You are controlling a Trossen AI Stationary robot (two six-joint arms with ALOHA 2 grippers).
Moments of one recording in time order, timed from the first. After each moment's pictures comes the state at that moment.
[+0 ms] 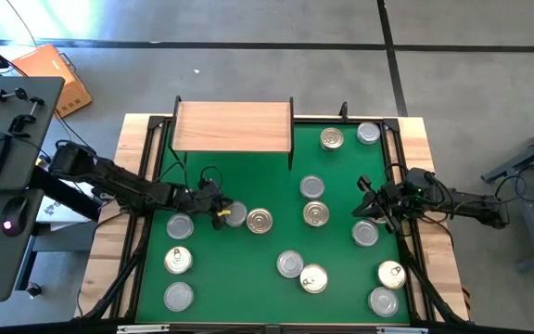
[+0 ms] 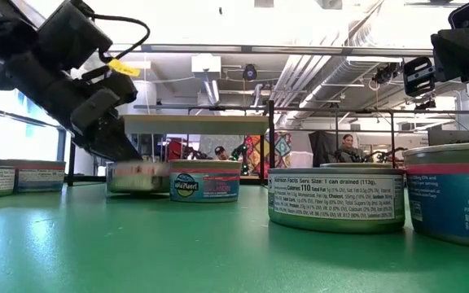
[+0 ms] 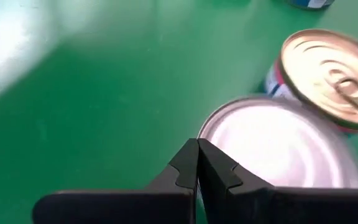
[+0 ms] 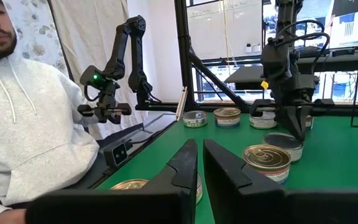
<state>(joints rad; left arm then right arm) -0.14 1.36 0.31 0.24 -0.38 -0.47 -0.16 0.01 0.01 0.07 -0.60 0.13</state>
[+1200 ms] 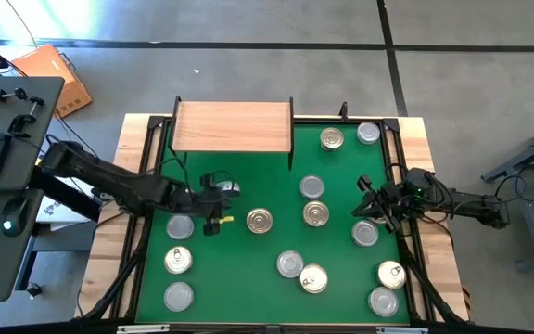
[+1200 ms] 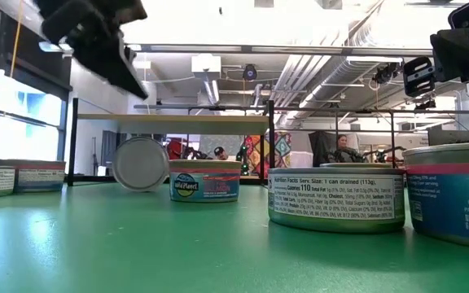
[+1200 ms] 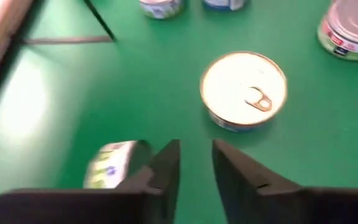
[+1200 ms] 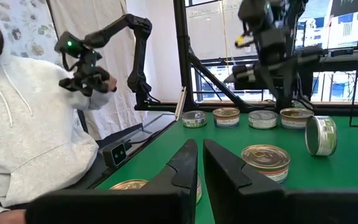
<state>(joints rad) -0.25 1.21 0.79 -0.47 -0.41 -0.16 -0.16 0.01 0.01 0.07 -0.60 0.13</state>
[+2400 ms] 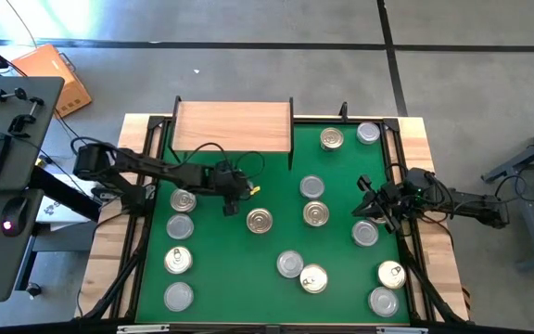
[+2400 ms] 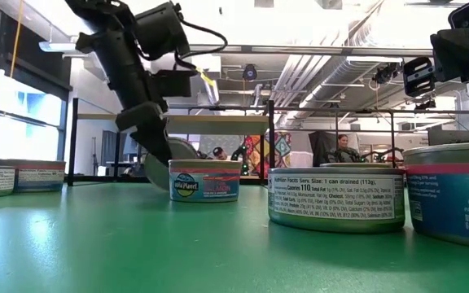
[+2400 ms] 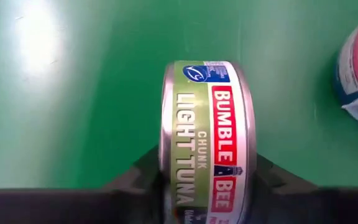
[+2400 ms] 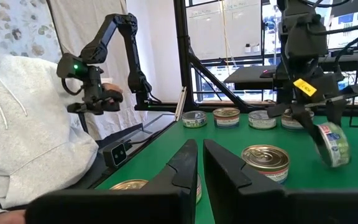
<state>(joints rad) 0.04 1.56 0.85 -0.38 -0.31 -0.02 -0.16 0.01 0.01 0.07 -0.60 0.13</state>
